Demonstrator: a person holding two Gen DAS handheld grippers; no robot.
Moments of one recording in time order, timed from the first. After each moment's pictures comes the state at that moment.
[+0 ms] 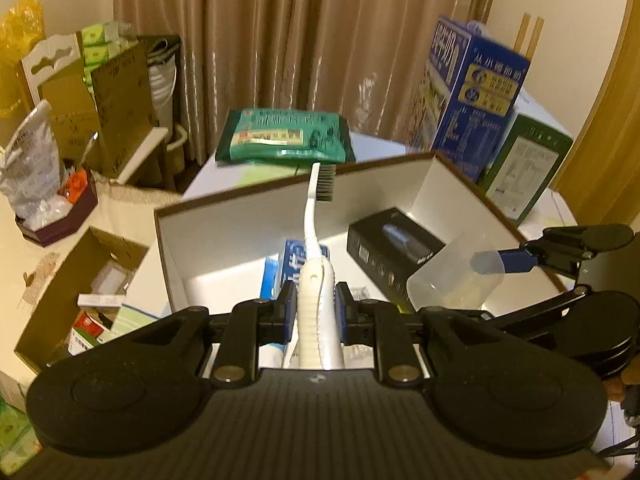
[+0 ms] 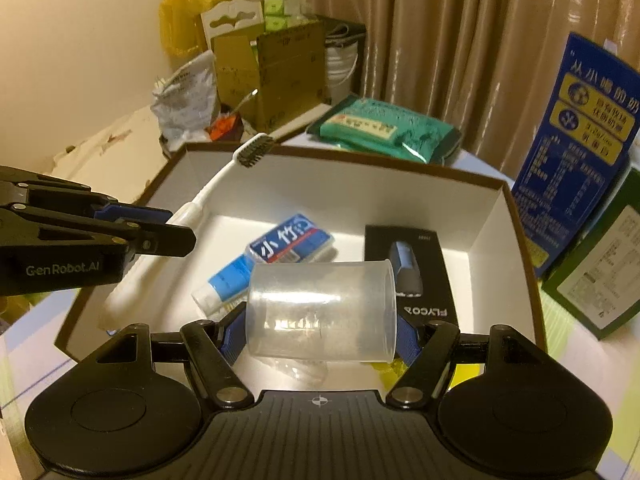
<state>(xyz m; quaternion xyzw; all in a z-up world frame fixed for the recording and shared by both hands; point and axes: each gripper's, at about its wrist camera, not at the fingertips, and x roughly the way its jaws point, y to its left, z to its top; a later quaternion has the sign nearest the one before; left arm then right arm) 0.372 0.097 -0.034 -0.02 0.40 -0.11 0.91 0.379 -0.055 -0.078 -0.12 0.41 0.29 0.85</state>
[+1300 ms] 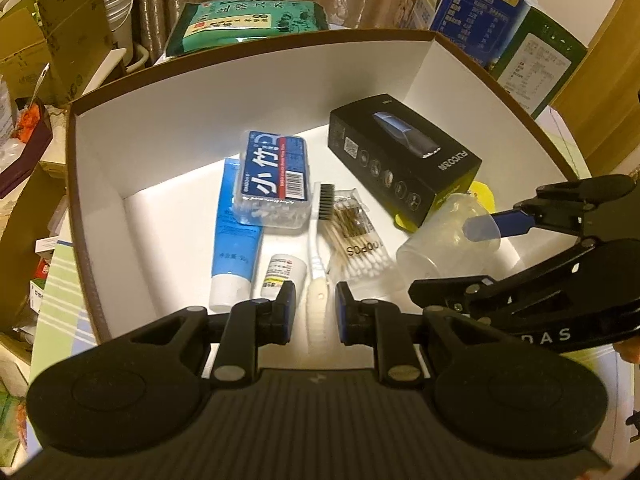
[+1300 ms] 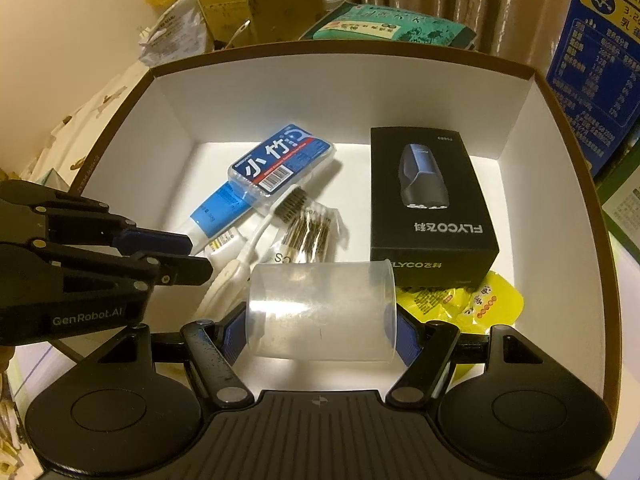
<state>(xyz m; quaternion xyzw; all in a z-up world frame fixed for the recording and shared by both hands) 0.401 0.082 -0.103 0.00 0.52 -0.15 0.84 0.403 -0.059 -0.127 -0.10 0.52 0.29 0.80</state>
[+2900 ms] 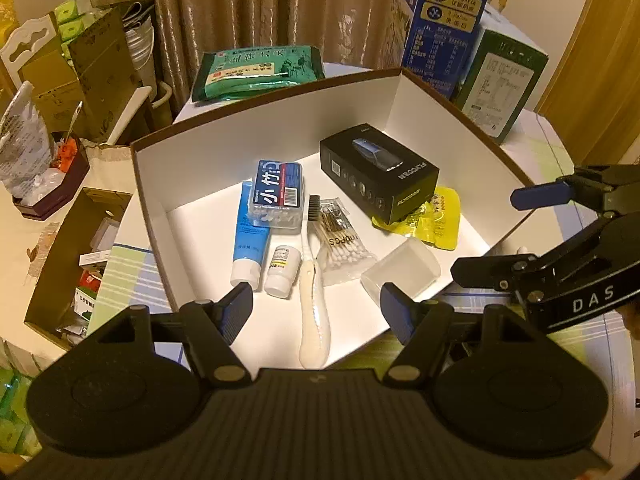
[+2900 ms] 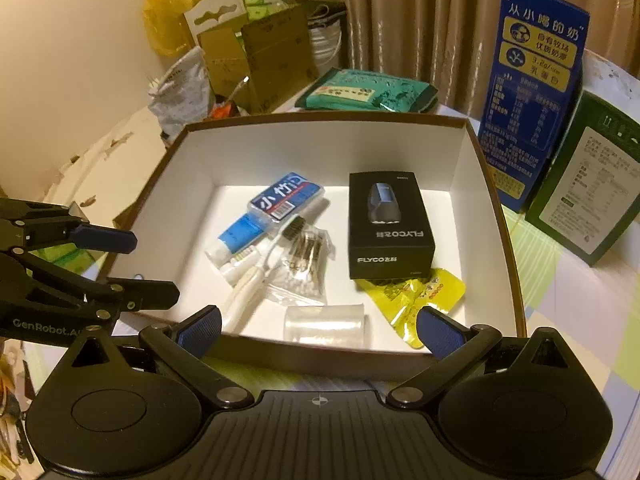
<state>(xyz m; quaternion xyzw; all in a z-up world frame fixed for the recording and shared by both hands) 0.332 0.072 -0.034 0.03 0.47 -0.12 0.87 0.338 -0.101 -0.060 -0.07 0.45 0.28 0.84</state>
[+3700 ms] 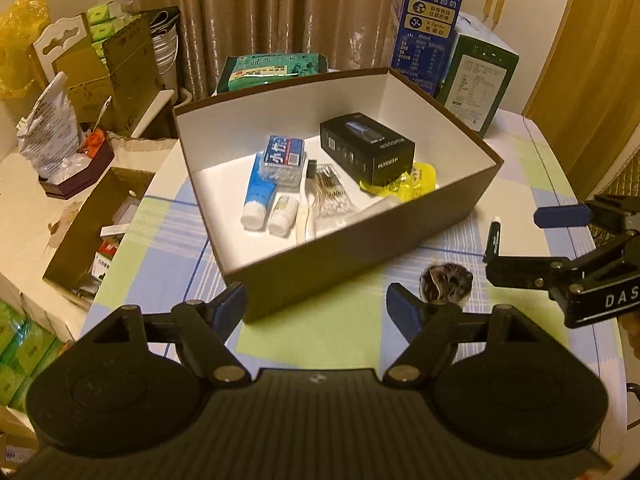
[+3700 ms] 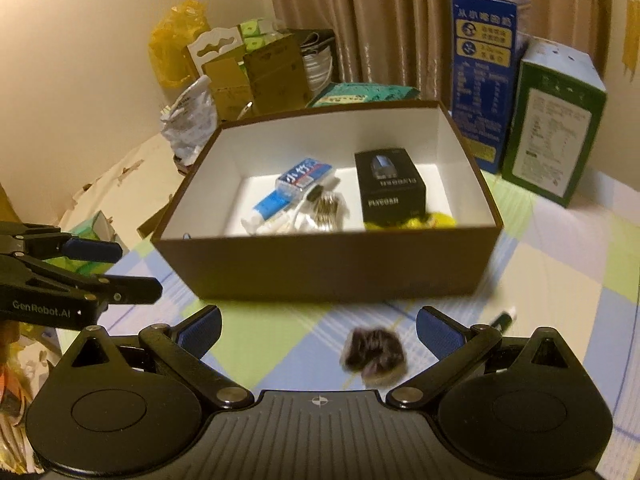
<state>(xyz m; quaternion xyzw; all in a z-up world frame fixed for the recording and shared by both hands) 0.224 0.080 -0.018 0.02 0.45 -0.10 0.89 0.228 -0.141 -0.051 -0.02 0.42 0.27 0.87</state>
